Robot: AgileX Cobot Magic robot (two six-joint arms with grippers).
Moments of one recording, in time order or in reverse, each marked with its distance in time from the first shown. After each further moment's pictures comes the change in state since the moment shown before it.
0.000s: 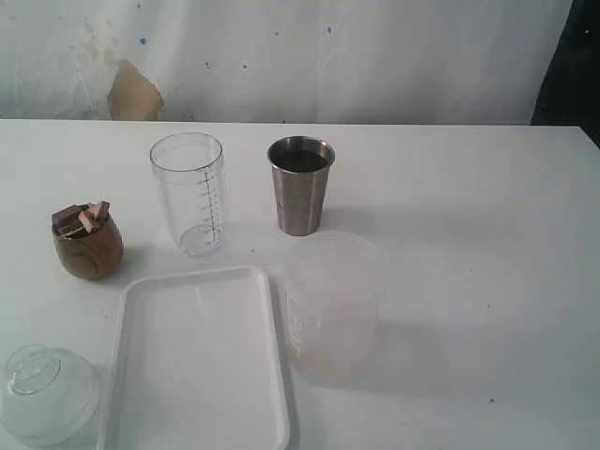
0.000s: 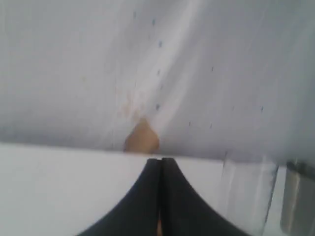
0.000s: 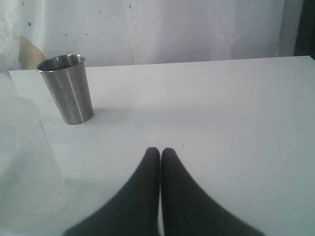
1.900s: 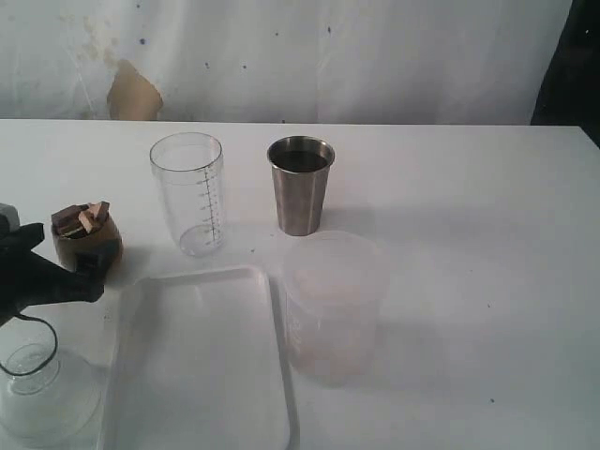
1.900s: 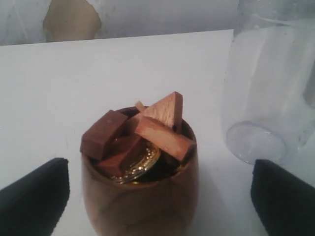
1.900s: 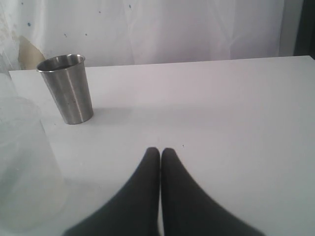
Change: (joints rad) left arm 0.000 1.916 -0.349 0.163 -1.154 0.136; right arm 0.000 0.000 0.000 0.000 0.000 0.000
